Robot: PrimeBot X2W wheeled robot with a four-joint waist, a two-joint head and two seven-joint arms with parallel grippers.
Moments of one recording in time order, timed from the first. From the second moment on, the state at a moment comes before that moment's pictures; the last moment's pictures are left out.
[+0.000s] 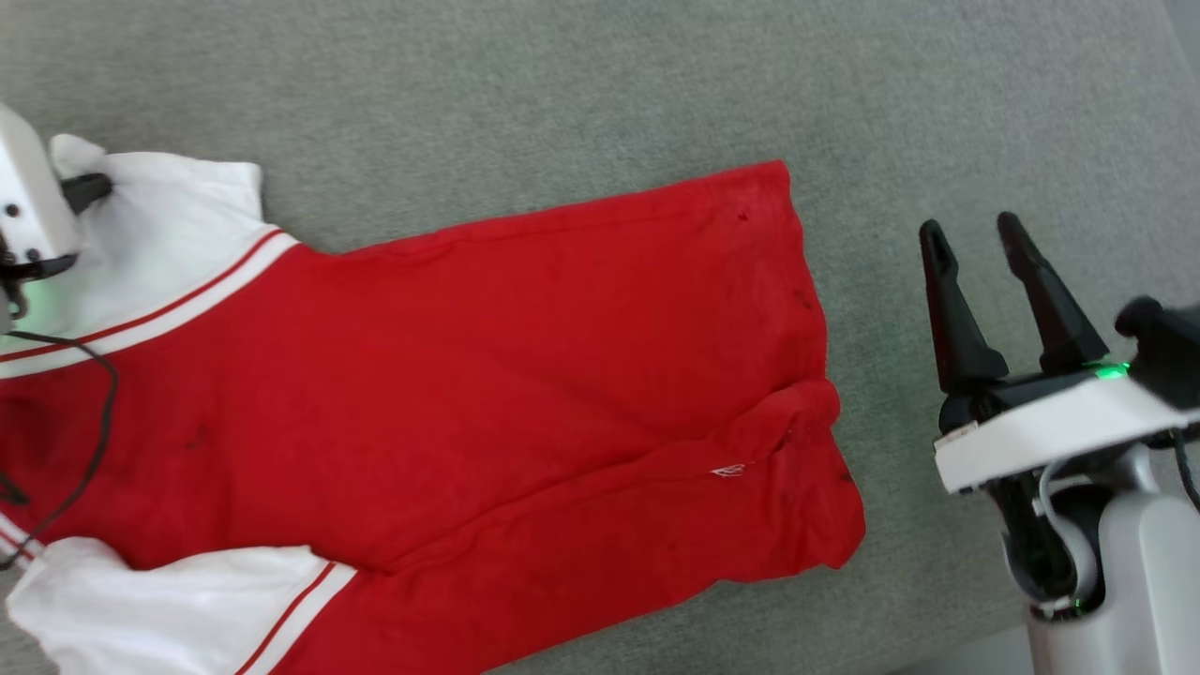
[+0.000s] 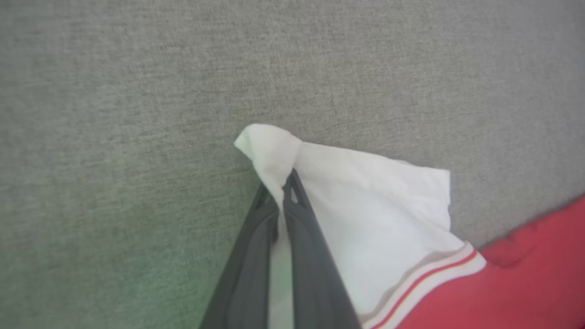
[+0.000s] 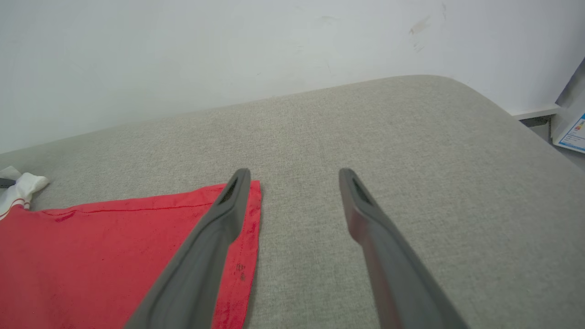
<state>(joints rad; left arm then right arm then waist) -0.88 0.71 -0.25 0.44 -0.90 0.03 0.92 -0.26 -0.05 0.03 -0.10 0.30 0.13 0.02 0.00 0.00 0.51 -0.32</state>
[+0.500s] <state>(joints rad) -0.95 0.65 -0.31 0.30 -0.86 -0.06 0.81 -0.60 -0.17 0.11 0.32 0.47 0.13 0.47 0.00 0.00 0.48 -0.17</state>
